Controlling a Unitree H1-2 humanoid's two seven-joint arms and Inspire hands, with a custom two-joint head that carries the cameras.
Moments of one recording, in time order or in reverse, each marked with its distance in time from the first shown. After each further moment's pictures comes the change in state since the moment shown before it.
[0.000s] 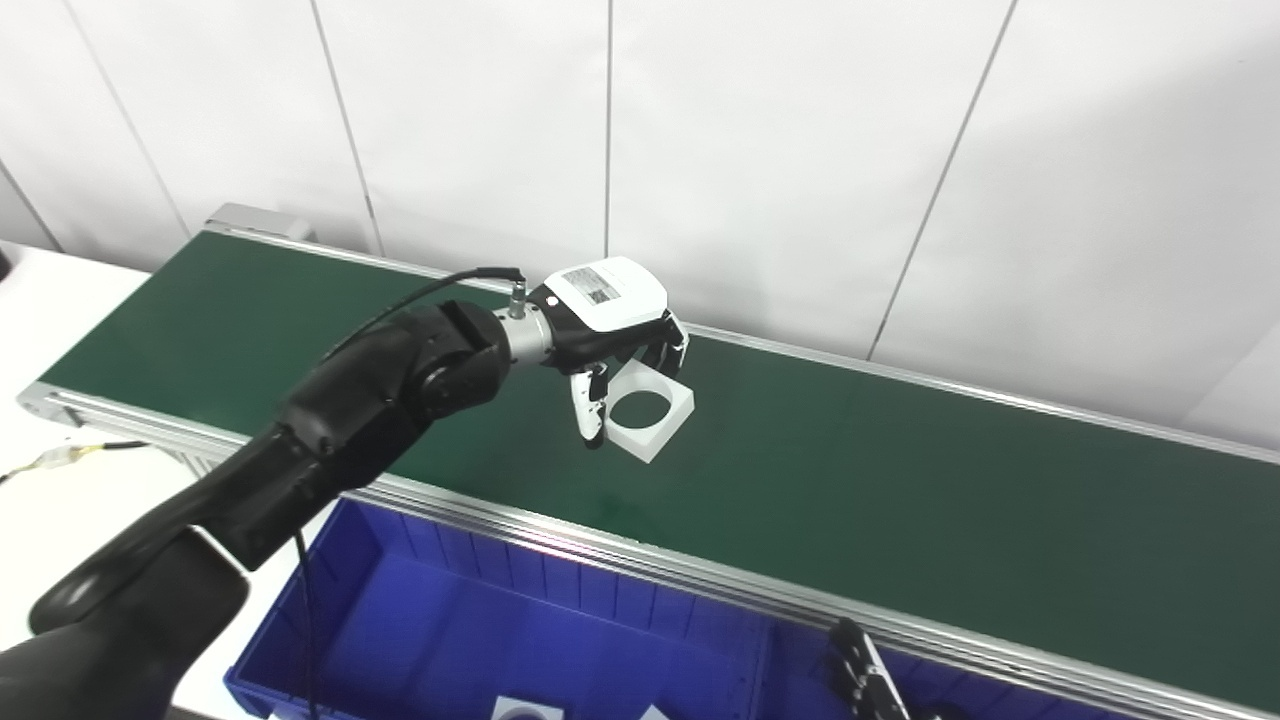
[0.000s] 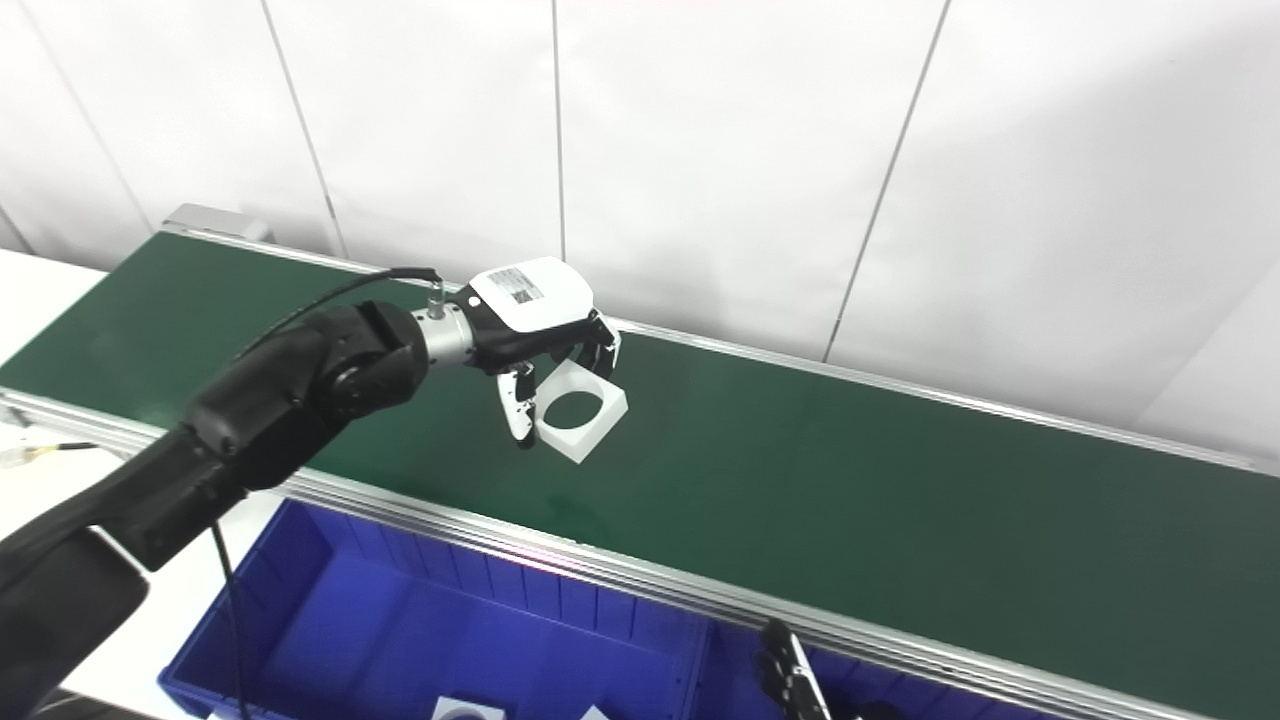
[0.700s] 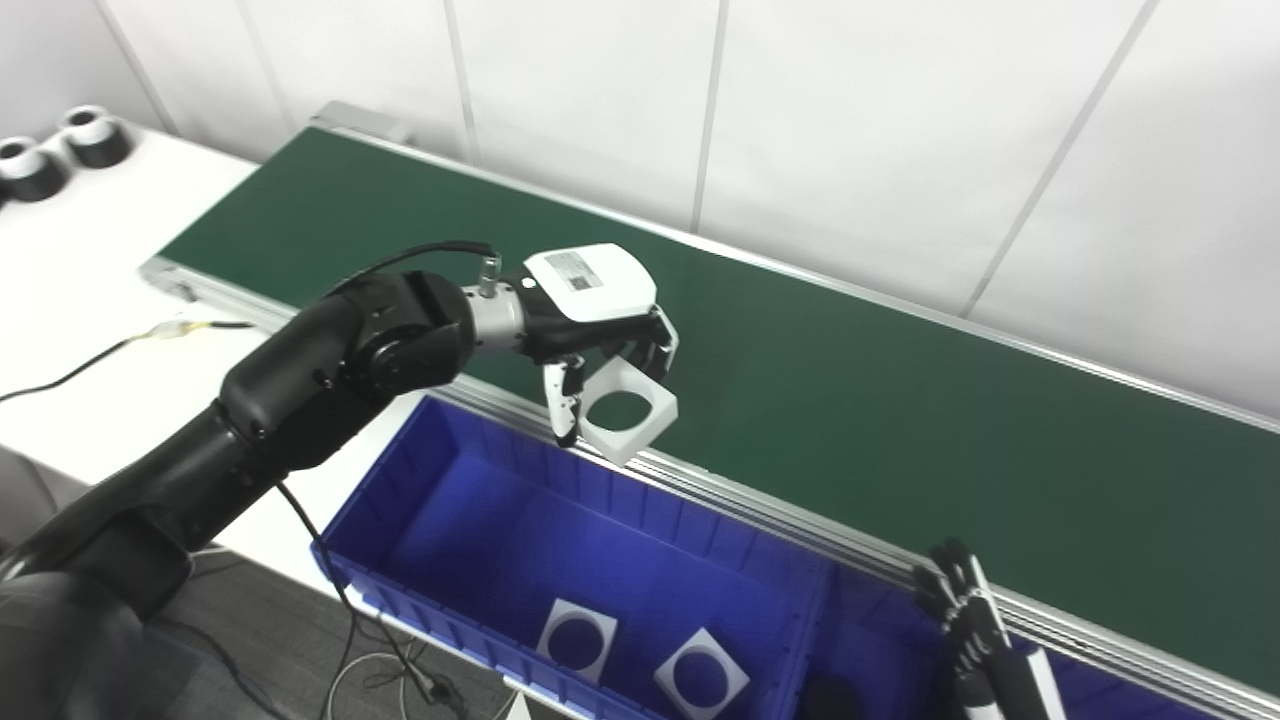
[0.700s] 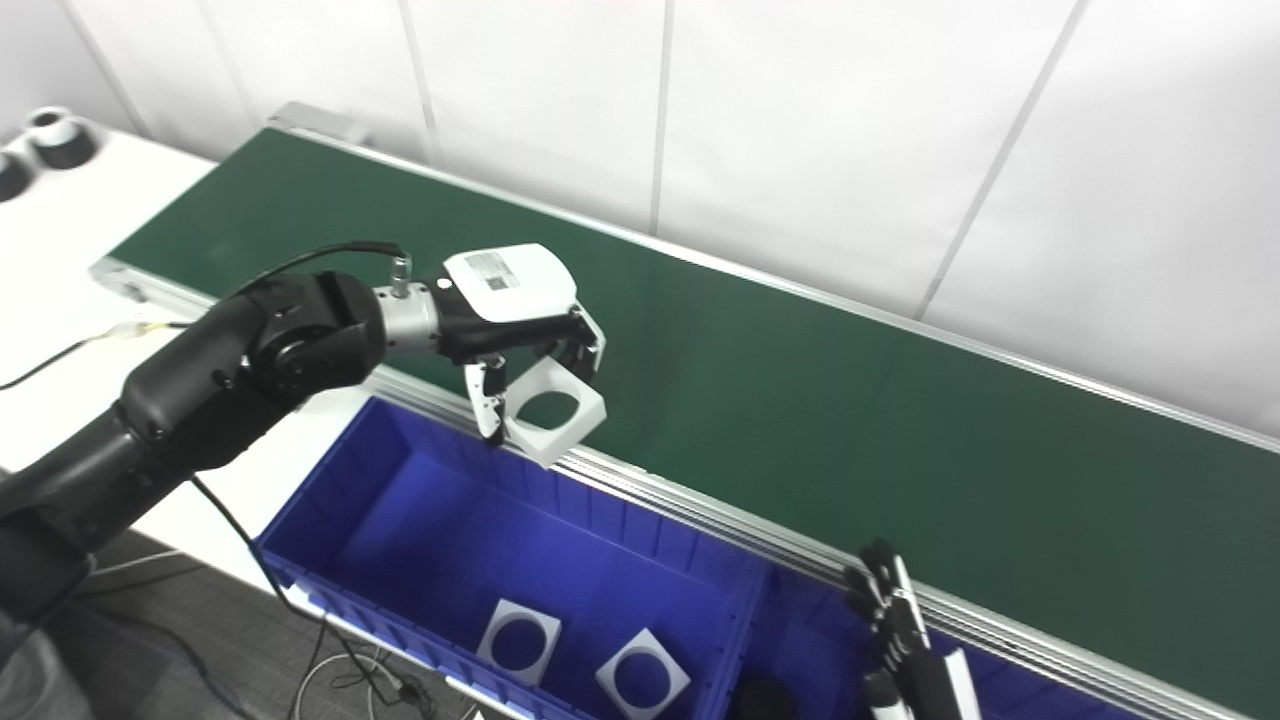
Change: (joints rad) left arm 0.317 0.120 0.158 -0.331 -0.079 0.037 -0.171; right arm -0.057 -0.031 -0.050 -0.022 0.044 0.000 0.042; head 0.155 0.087
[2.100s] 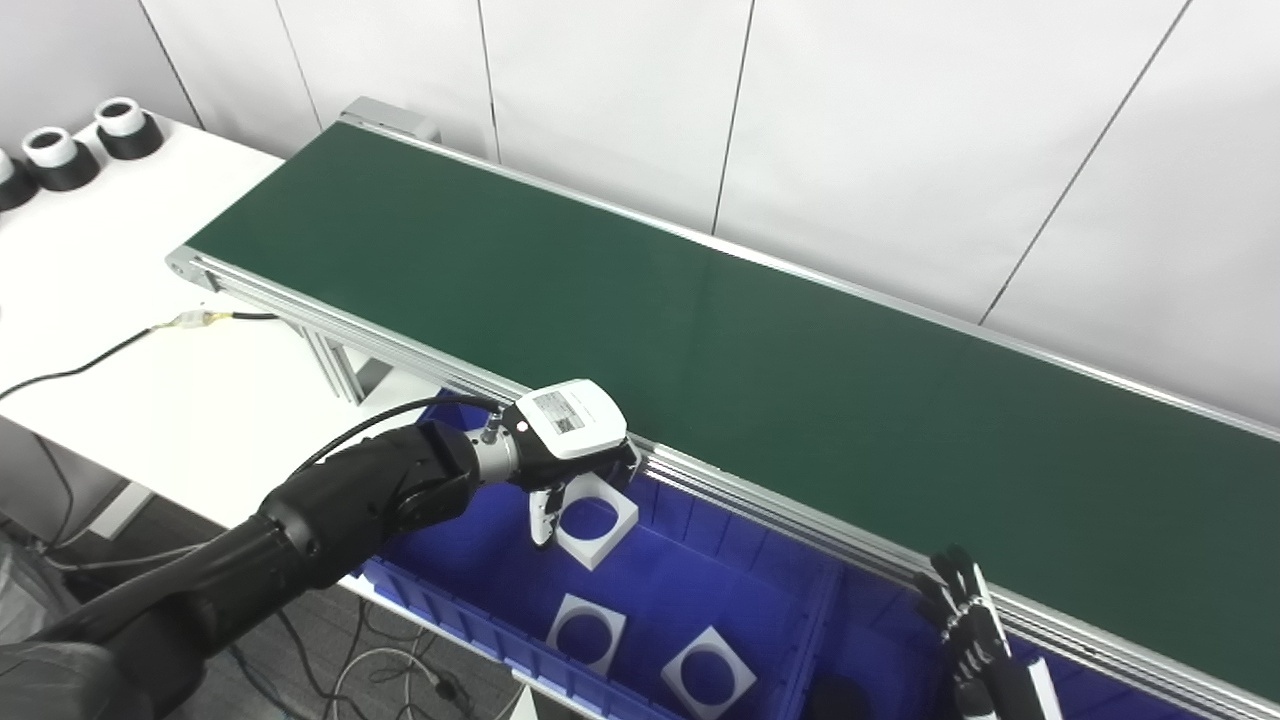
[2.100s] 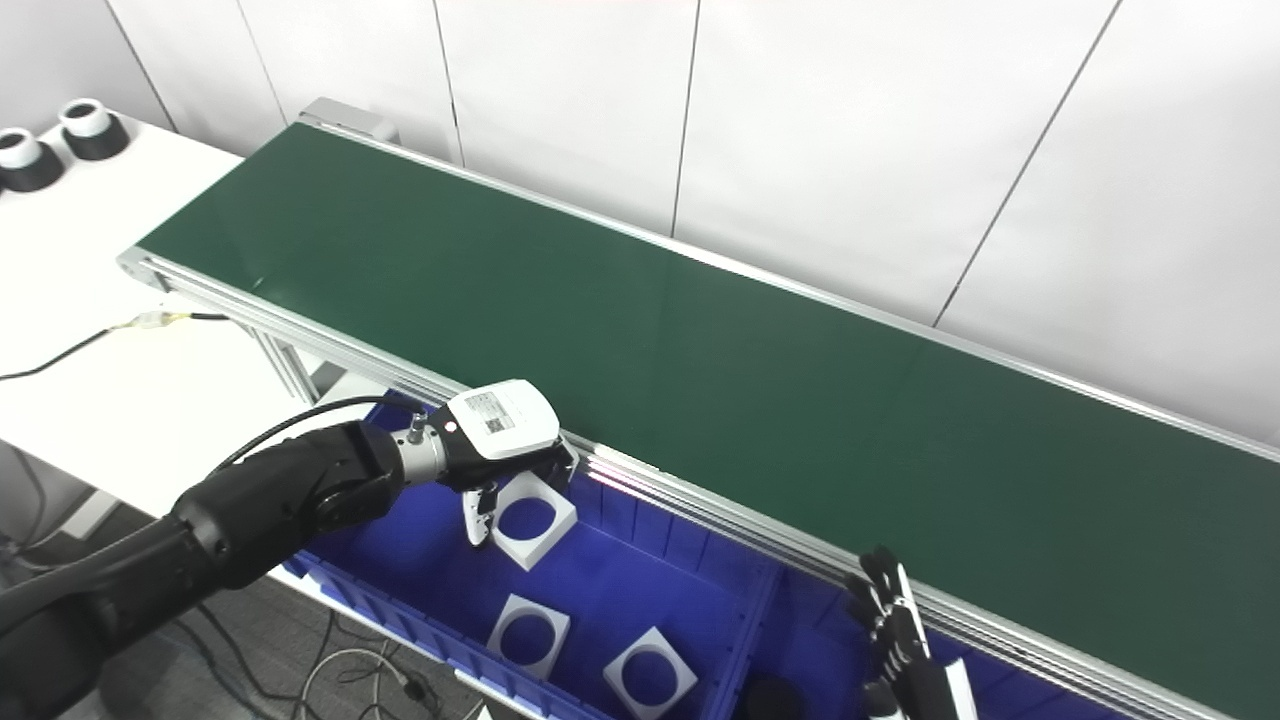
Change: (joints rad) left arm 0.136 -0.105 -0.137 0.375 0.319 -0.050 0.433; right arm 0.005 0.022 -0.007 -0.004 -0.014 0.000 0.013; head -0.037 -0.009
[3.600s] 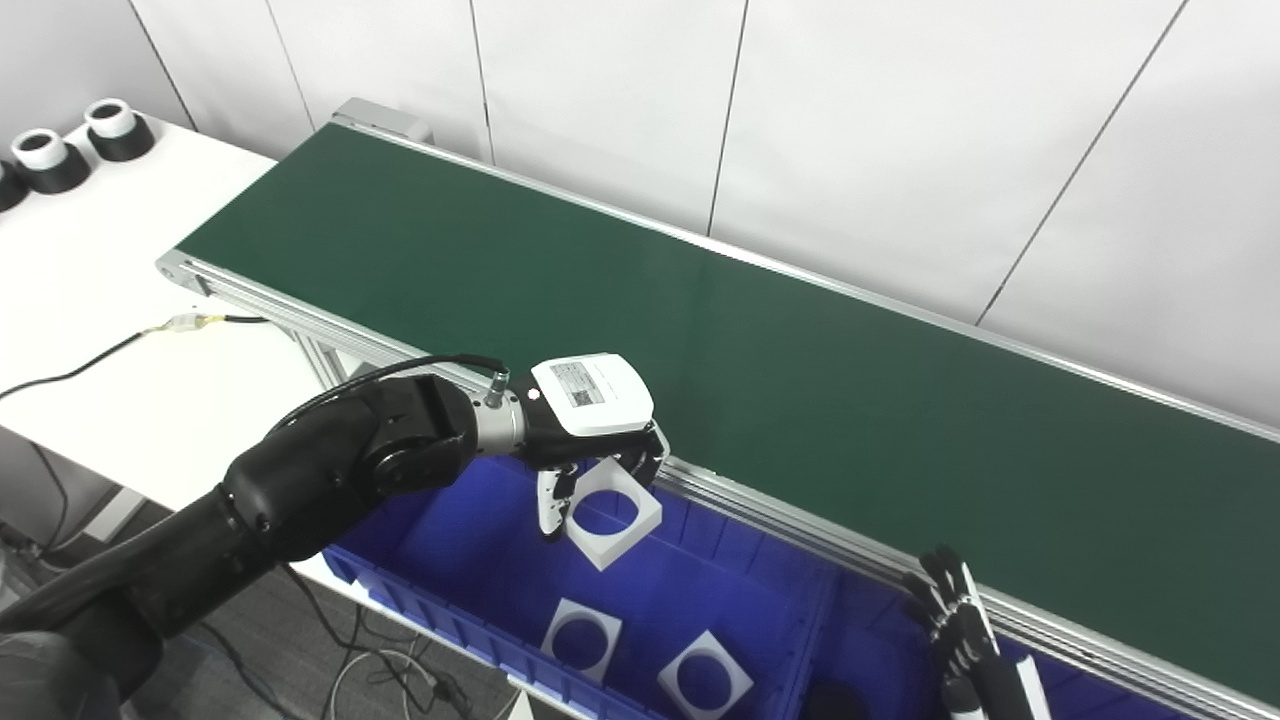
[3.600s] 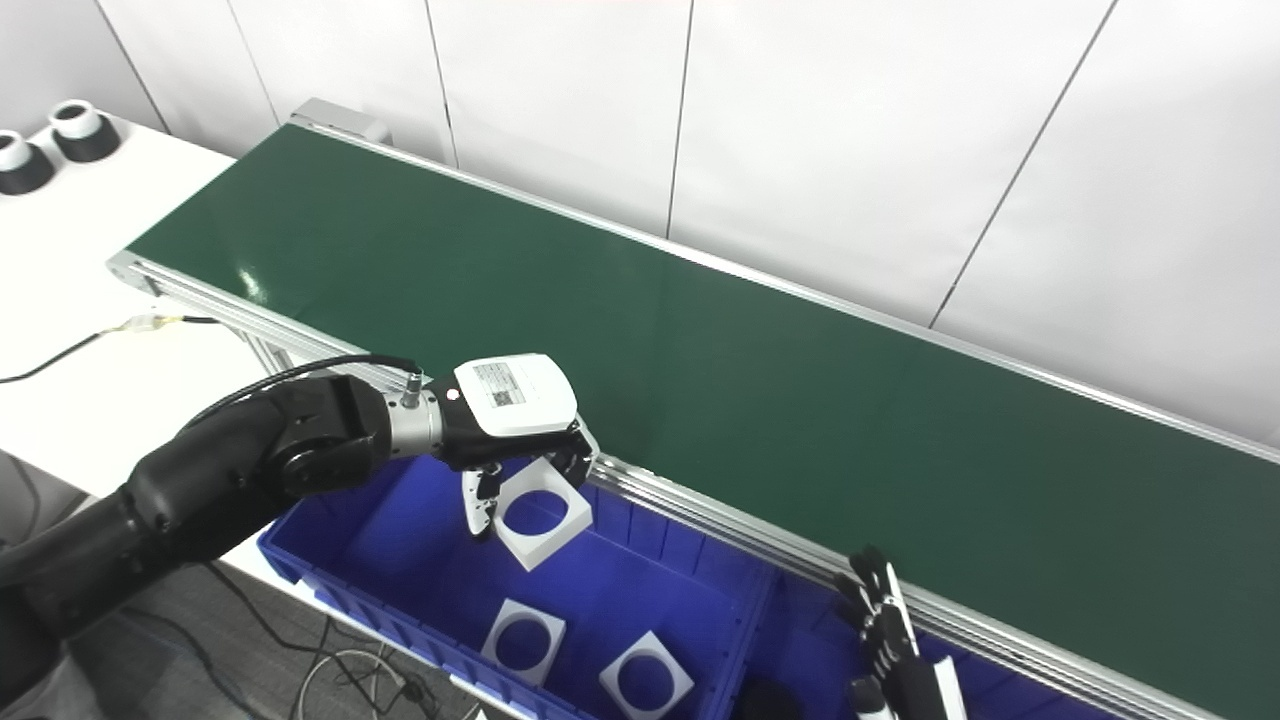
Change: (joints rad) left arm 0.020 0.078 0.067 -0.377 -0.176 -0.013 -0.322; right arm 0.000 0.014 0.004 0.006 -0.019 0.000 -0.006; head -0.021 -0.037
